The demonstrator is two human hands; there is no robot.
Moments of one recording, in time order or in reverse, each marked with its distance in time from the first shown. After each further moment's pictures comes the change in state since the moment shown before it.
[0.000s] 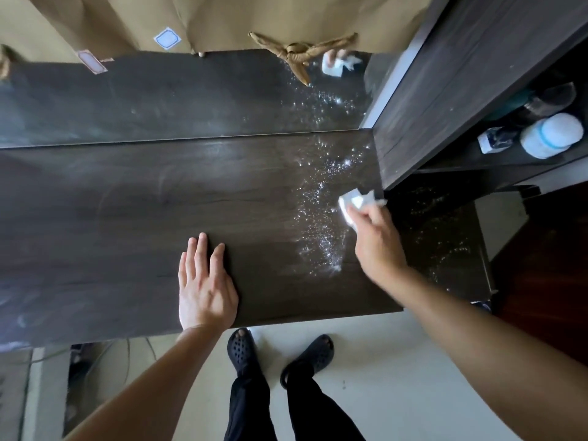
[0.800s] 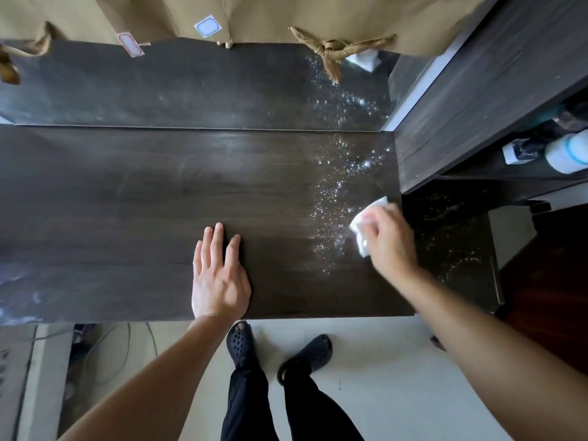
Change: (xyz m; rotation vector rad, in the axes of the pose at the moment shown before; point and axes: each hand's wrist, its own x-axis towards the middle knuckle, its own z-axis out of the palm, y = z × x) left_hand 0.001 -0.003 0.000 0.007 -0.015 0.018; right_hand 0.010 -0.015 -0.010 0.202 -0.041 0.112
